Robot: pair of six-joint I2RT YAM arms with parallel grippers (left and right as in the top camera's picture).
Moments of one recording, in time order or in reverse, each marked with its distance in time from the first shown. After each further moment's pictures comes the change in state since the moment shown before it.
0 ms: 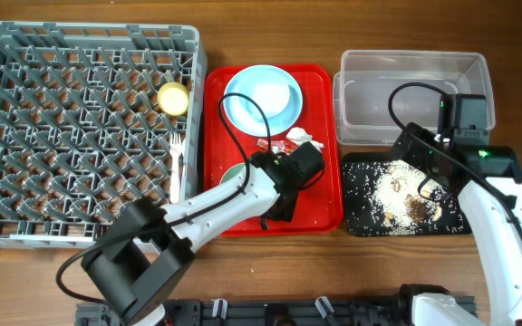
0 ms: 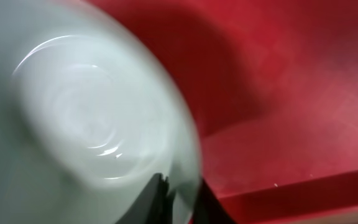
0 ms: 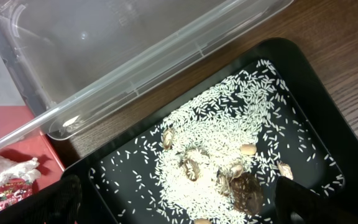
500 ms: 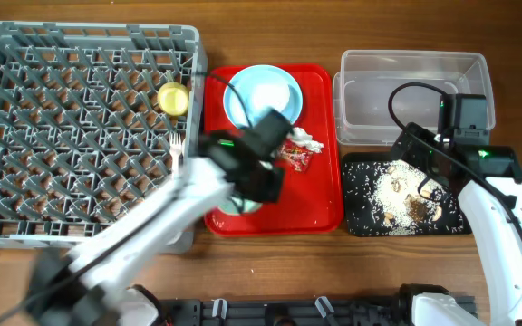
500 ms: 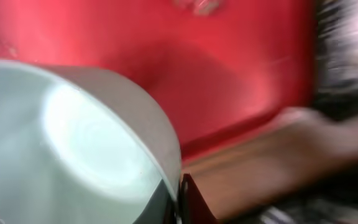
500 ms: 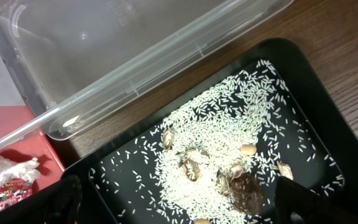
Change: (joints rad) left arm 0.189 -0.288 0.116 -0.169 0.271 0.133; right arm 0.000 0.000 0.000 0.001 0.000 0.000
